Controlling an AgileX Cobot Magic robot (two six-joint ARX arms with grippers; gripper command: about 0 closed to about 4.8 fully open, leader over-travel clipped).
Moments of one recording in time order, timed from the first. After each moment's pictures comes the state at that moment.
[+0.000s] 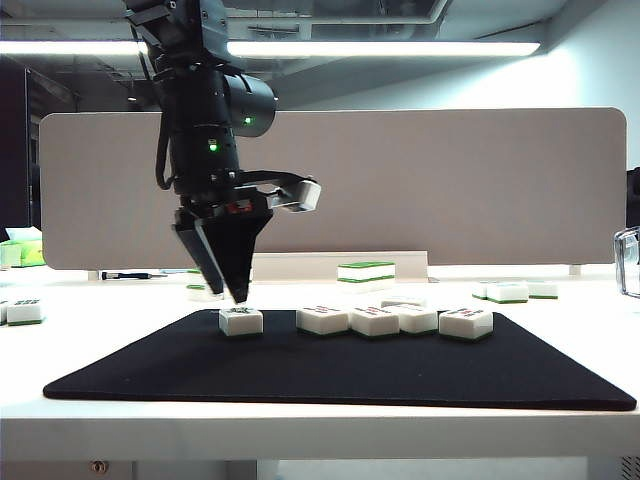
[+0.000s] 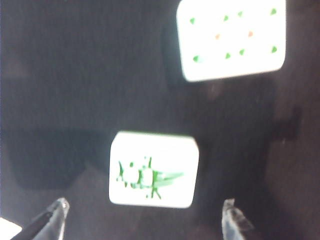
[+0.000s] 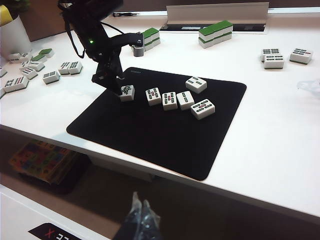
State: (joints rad) left arm -0.46 2.08 1.78 -1.09 0.10 0.61; right arm 0.01 0.01 1.04 -1.37 -0.46 0.03
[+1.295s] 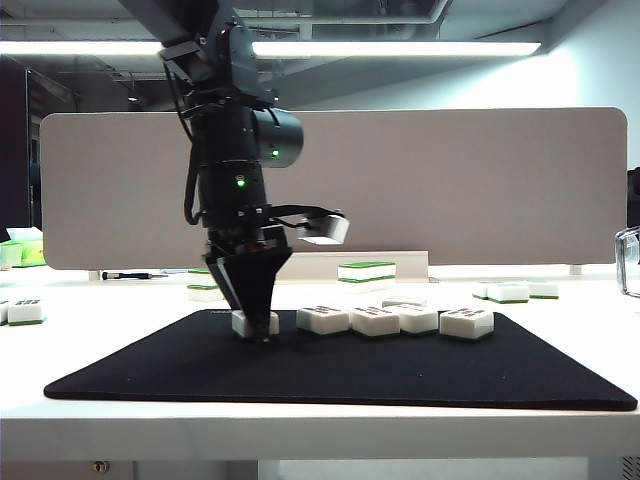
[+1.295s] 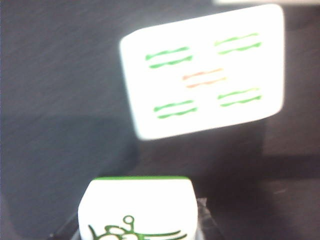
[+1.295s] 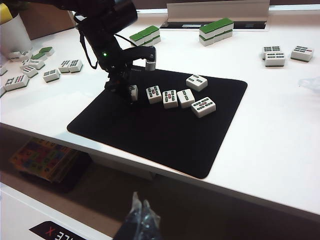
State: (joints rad) left arm -0.52 2.16 1.78 -1.04 0.10 0.61; right arm 0.01 0.01 1.04 -1.38 -0.46 0.03
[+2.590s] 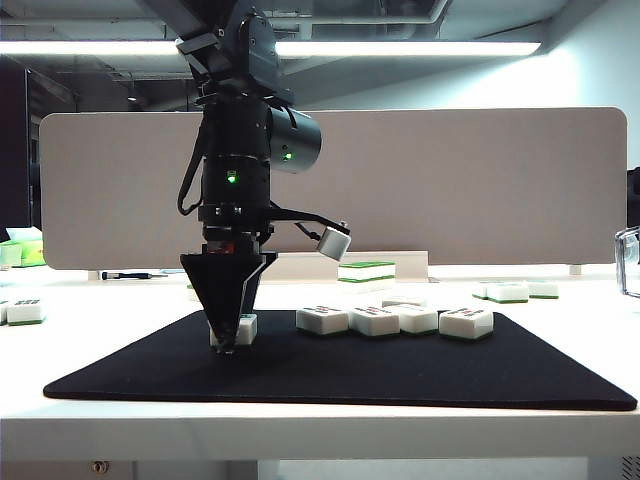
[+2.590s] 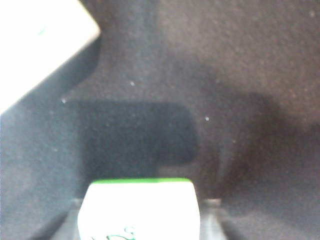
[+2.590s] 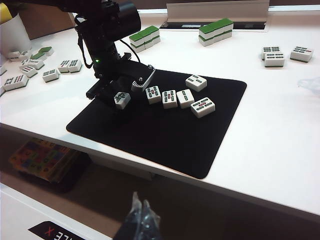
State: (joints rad) left arm -0.57 2.16 1.79 -1.16 0.00 0.99; right arm 0.01 0.01 1.04 -1.38 -0.46 0.02
